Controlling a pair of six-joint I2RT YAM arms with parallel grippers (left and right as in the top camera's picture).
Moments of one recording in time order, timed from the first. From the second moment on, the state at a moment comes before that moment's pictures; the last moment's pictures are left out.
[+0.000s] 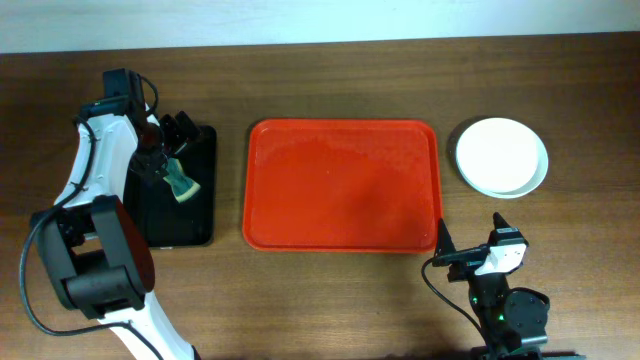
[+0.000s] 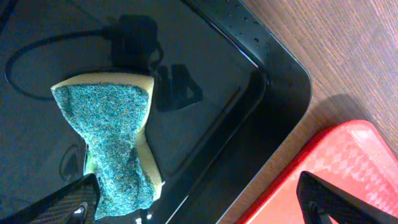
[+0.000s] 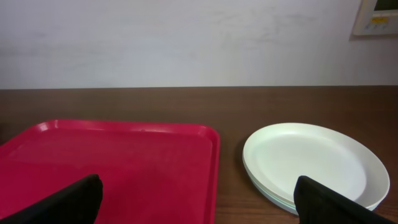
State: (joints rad) left arm 0.18 2.03 1.61 -0.91 0.21 -0.52; right arm 0.09 0.01 0.01 -0.08 0.00 0.06
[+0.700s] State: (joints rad) left arm 0.00 1.23 1.07 -0.52 0.04 -0.25; right arm 0.09 0.01 0.01 -0.08 0.00 0.06
